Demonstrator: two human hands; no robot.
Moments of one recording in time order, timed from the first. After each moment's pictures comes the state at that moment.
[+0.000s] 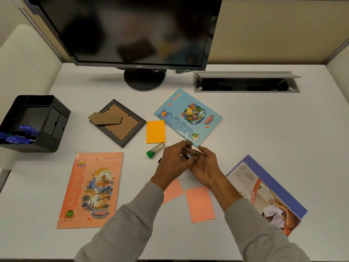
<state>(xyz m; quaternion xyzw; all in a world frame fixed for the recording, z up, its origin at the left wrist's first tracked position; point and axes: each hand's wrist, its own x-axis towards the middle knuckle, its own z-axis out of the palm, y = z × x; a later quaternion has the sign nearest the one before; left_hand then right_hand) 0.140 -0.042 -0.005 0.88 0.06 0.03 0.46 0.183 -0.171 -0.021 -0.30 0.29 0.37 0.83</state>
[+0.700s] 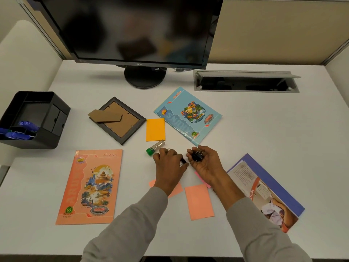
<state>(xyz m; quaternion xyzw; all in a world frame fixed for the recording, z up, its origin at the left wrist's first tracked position) 0.116 -0.053 -0.024 0.98 0.13 -0.04 0.13 0.184 -0.182 -0.020 -0.34 0.32 0.34 0.82</state>
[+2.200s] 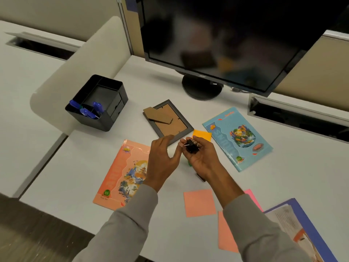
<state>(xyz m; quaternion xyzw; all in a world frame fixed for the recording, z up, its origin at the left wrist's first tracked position) 0.079 0.097 0.003 0.86 0.29 0.24 0.35 0.182 -0.004 0.027 -0.33 0.21 0.44 0.81</state>
